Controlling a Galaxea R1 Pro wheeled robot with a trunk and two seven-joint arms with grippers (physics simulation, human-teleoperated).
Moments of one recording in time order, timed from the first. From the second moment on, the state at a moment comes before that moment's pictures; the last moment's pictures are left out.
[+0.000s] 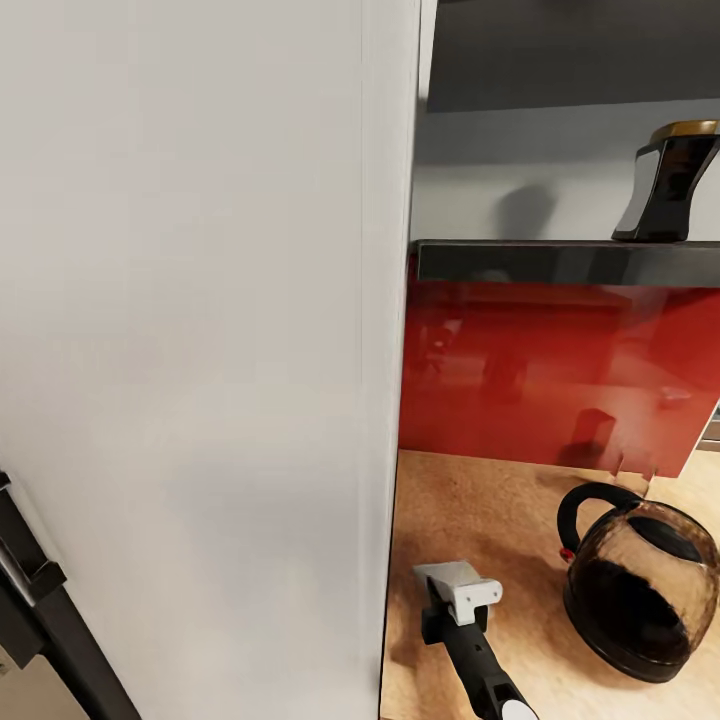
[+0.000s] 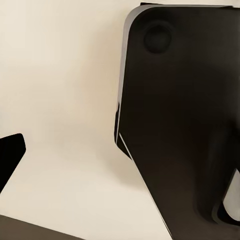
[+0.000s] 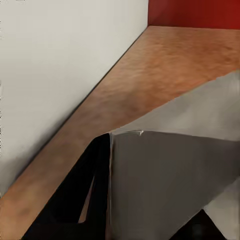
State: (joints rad) left arm 0.01 0.00 0.08 0.00 0.00 -0.08 0.12; right arm -0.02 0.08 0.17 -1.30 0.04 -0.04 0.00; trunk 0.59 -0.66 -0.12
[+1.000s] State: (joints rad) left arm 0.01 0.00 0.08 0.00 0.00 -0.08 0.12; right arm -0.02 0.08 0.17 -1.32 0.04 -0.04 0.00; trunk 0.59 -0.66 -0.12
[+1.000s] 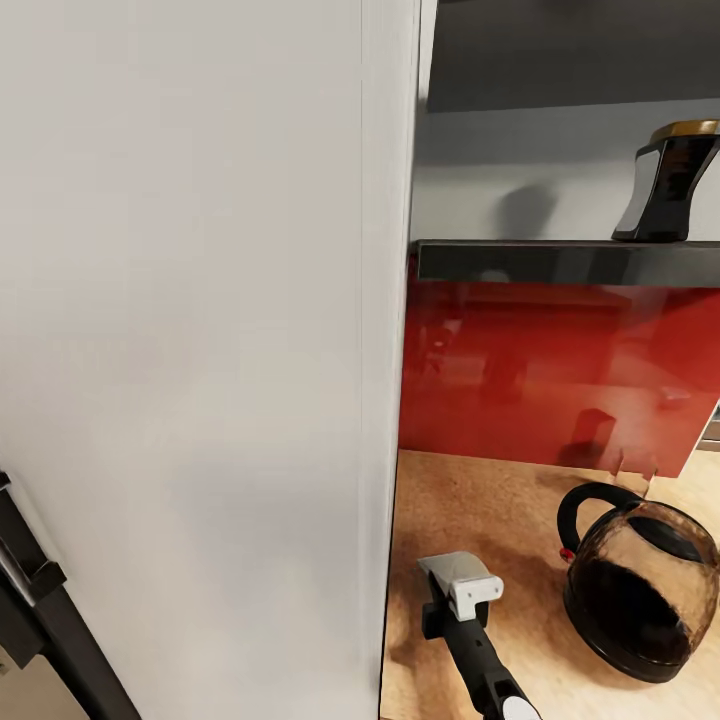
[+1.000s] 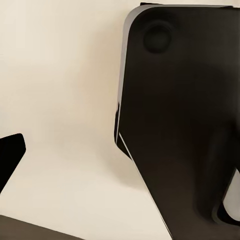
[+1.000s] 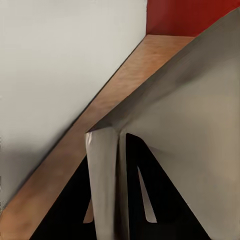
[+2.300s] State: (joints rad) left arm 0.01 0.01 0.08 0.00 0.00 -0.10 0.12; right arm -0.02 0.07 0.10 -1.48 0.04 0.02 0.00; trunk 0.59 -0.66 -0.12
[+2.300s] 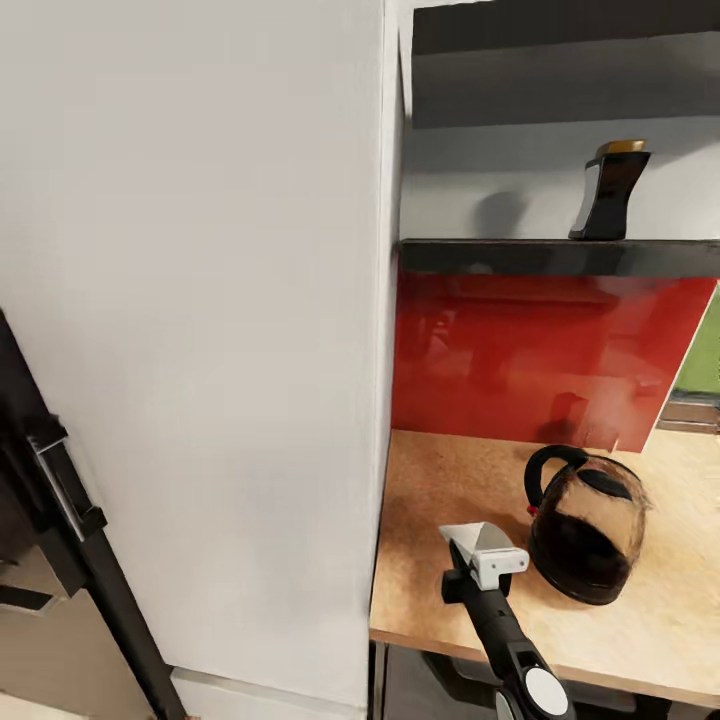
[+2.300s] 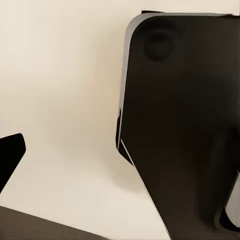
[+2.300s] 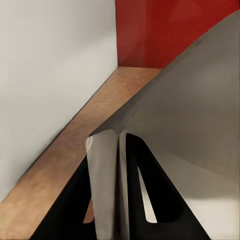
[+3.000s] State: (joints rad) left arm 0.01 0.01 0.09 -0.01 0.00 -0.10 0.12; right arm -0.02 0.07 0.11 -1.48 0.04 0.02 0.00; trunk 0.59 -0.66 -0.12
